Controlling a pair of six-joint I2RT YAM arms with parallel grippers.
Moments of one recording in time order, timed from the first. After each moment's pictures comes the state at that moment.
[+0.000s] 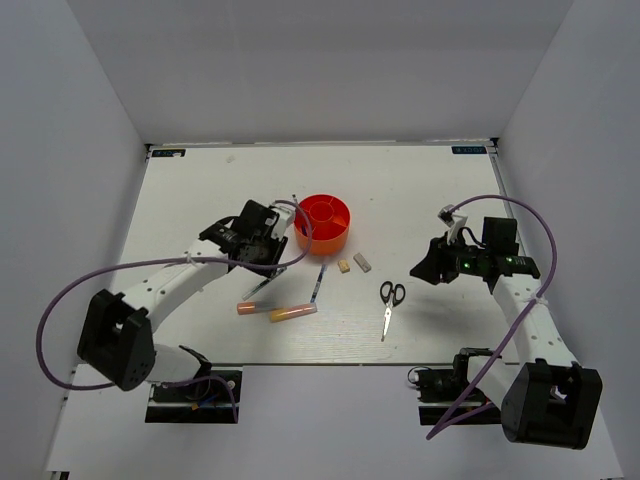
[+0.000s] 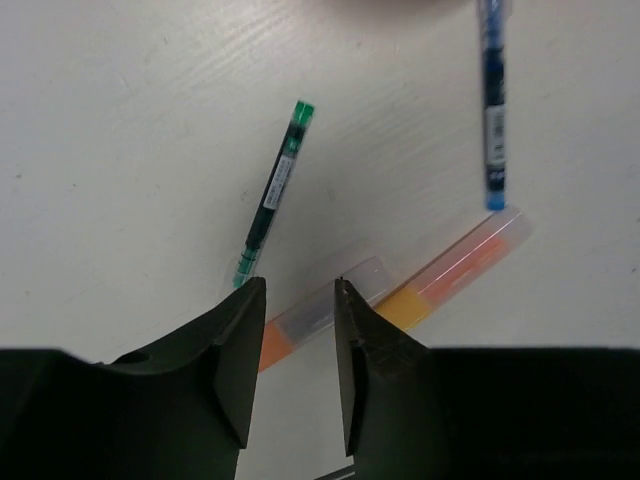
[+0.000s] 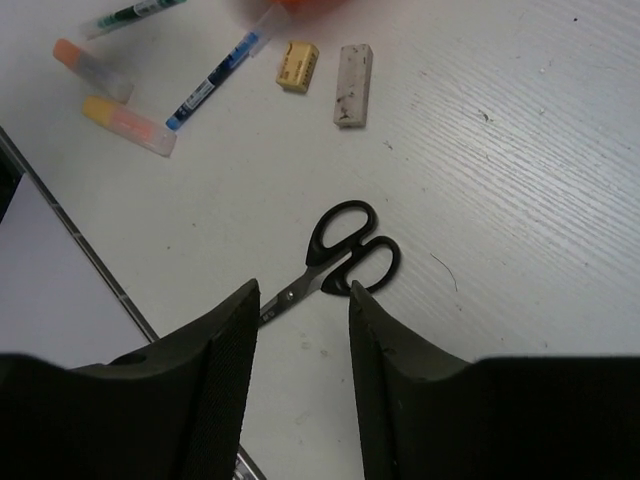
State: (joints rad) left arm -0.57 1.33 0.99 -0.64 -0.02 -0.07; right arm -0.06 1.02 0.70 -0.59 -0.86 -0.27
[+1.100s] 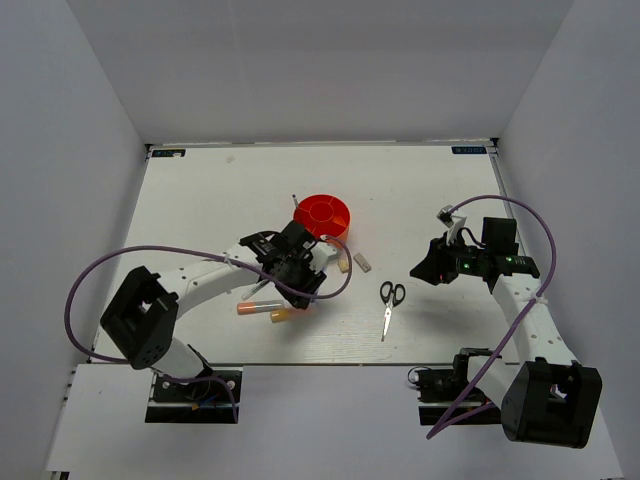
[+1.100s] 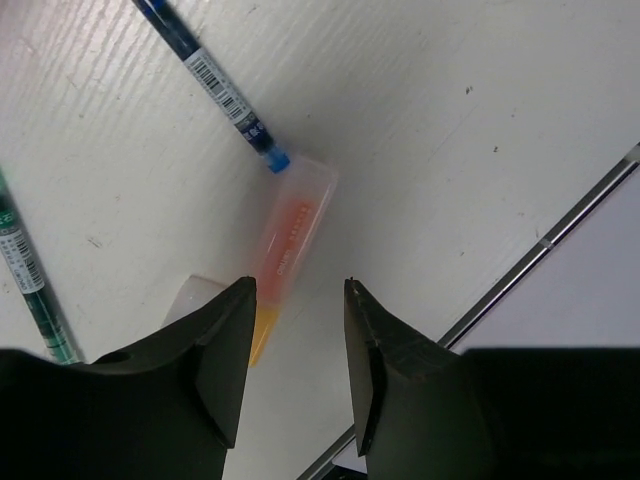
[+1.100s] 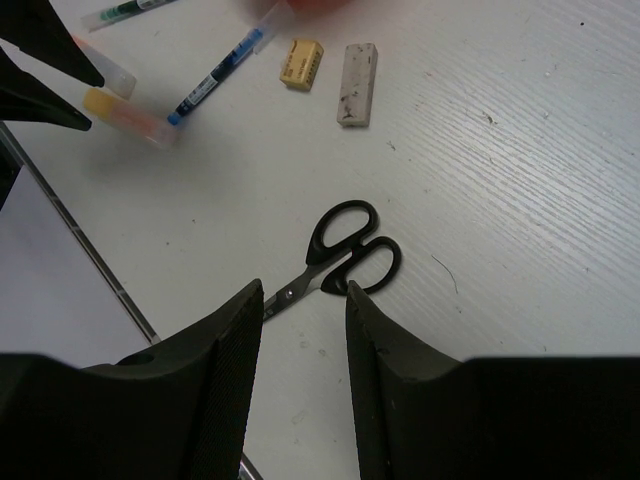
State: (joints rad) left arm -0.79 1.51 1.00 -0.66 0.22 0.07; right arm -0.06 1.03 0.70 -0.59 -0.87 -0.30
